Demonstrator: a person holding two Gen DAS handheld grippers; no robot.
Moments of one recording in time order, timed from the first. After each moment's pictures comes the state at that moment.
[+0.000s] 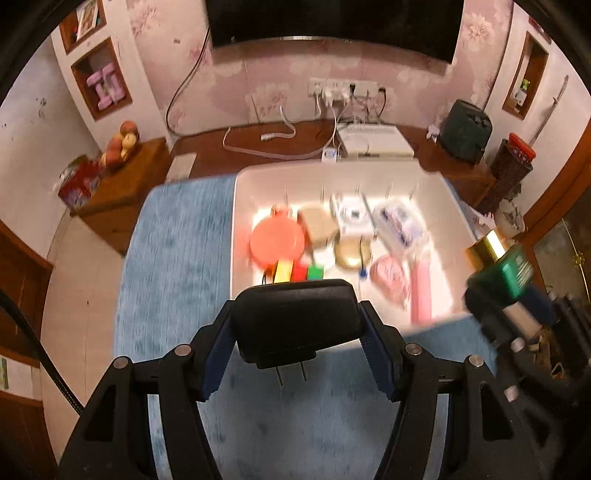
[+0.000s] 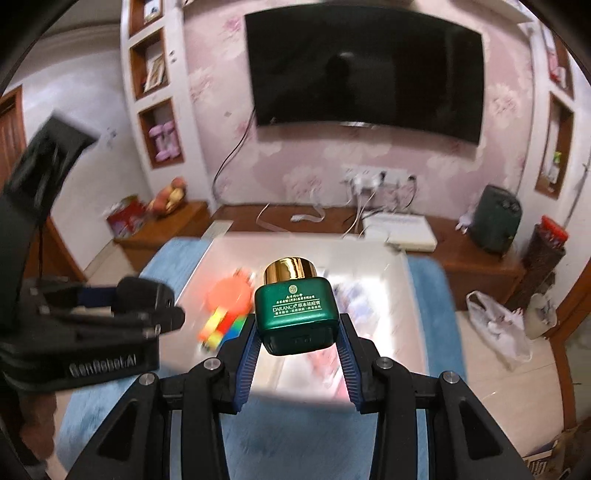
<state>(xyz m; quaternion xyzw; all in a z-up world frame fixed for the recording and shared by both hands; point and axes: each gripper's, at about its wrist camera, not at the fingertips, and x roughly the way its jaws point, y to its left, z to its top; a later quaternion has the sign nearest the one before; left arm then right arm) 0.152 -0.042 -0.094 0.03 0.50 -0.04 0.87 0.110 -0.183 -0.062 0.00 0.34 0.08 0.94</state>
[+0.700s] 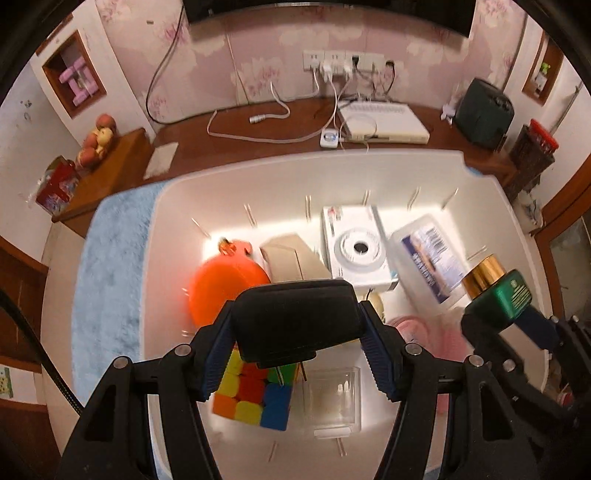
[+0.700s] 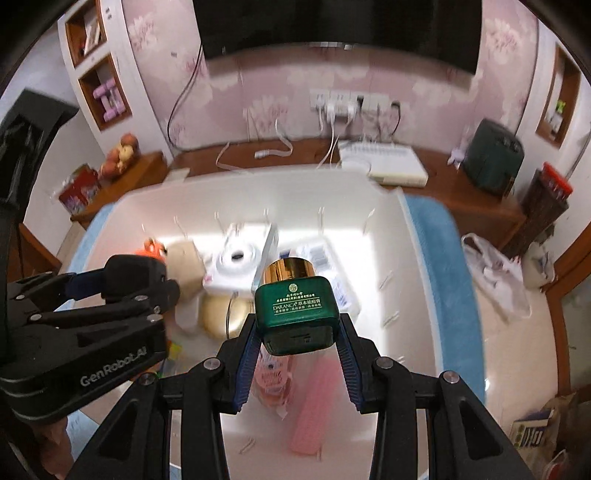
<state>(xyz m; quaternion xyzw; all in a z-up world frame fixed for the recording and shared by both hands) 0.257 -0.083 -0.183 0.04 0.55 -0.02 0.84 0.216 -0.200 -0.175 0.01 0.50 0.04 0.87</state>
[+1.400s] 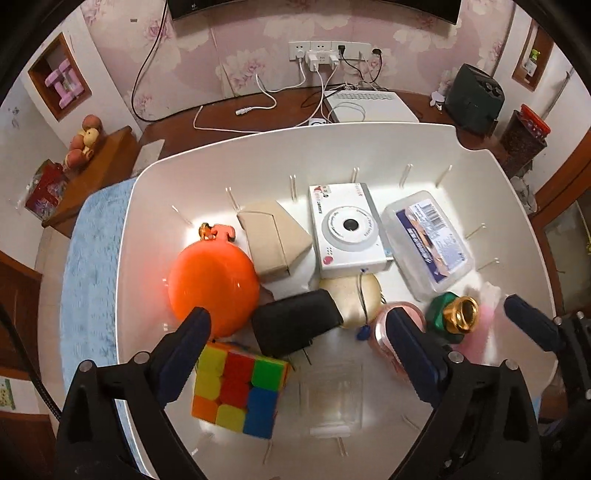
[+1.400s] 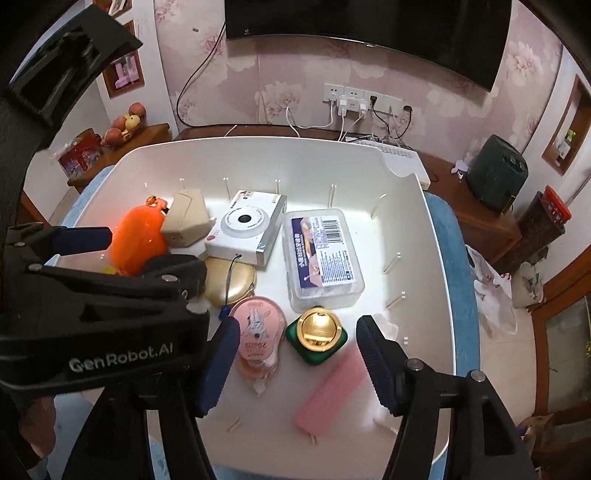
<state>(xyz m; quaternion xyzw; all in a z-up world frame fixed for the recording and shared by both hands) 0.249 -0.084 -0.189 0.05 0.55 -0.05 0.83 0.190 -0.186 -0.175 -0.05 0.49 0.05 0.87</state>
